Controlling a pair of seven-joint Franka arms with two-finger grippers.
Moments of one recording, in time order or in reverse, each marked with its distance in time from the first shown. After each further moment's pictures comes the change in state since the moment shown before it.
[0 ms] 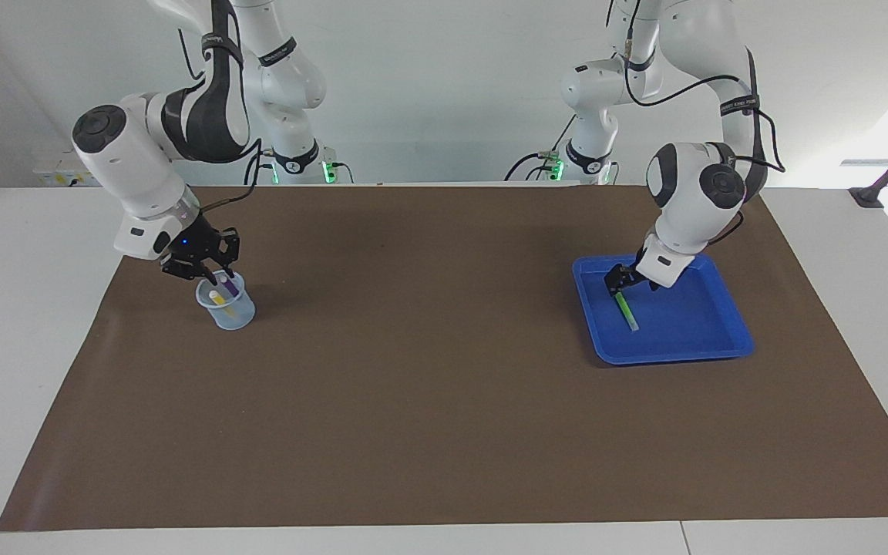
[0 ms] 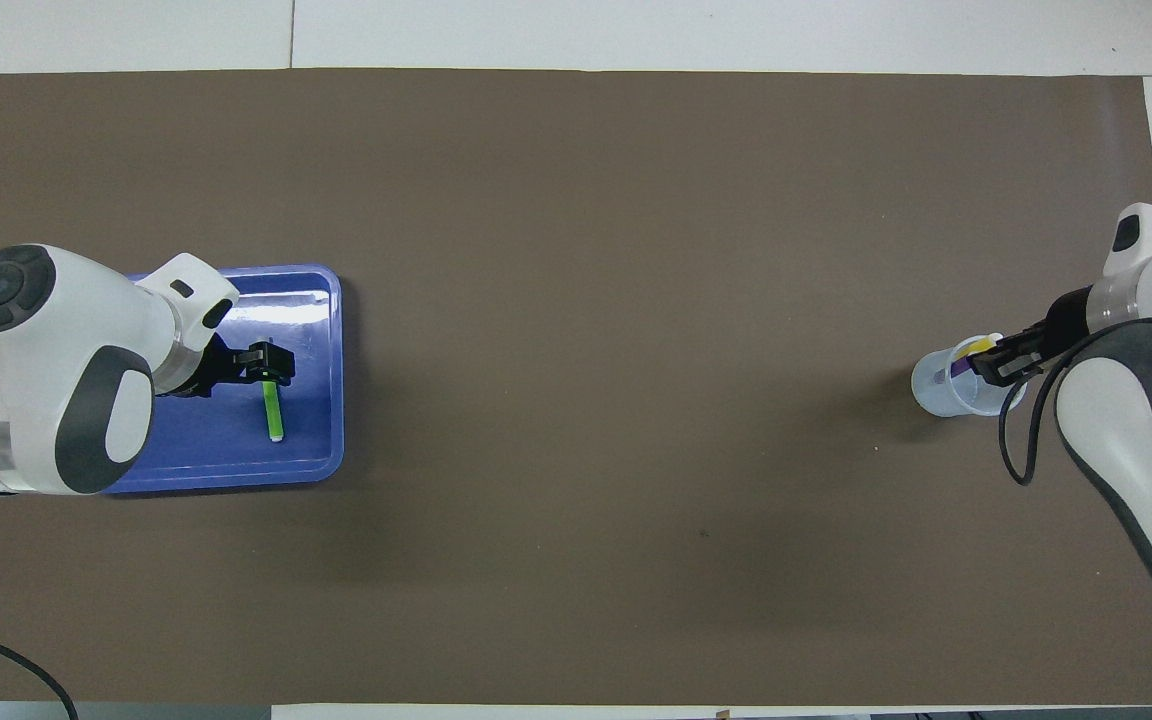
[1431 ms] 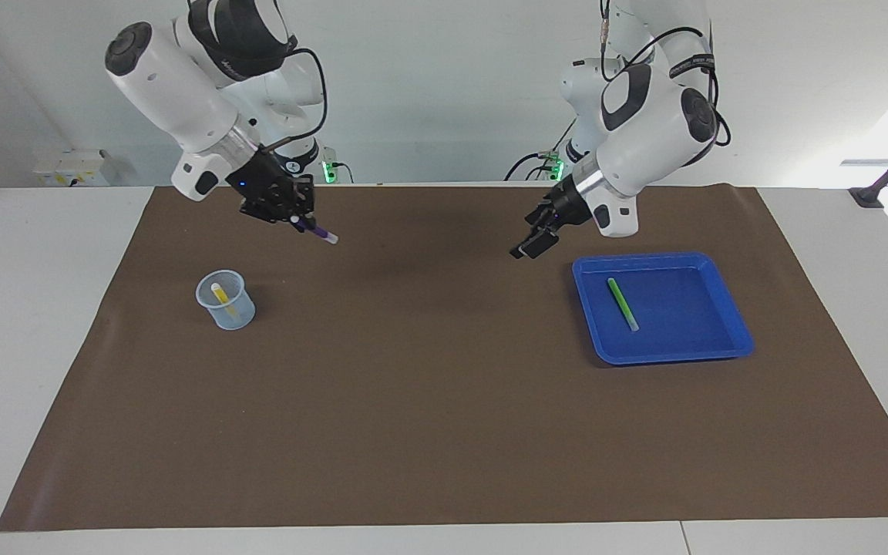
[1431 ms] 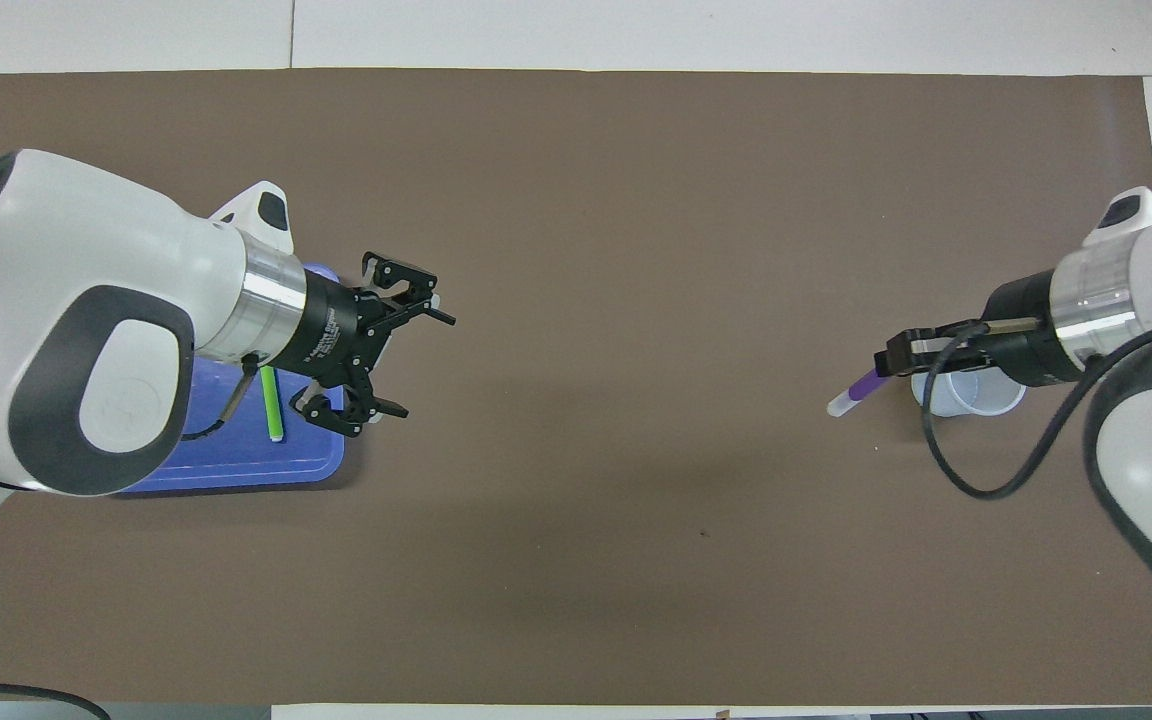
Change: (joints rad) left arm -0.198 -0.059 0.001 0.306 -0.516 -0.326 -0.907; right arm 0.126 -0.080 -0.005 0.188 0.221 -0.282 0.424
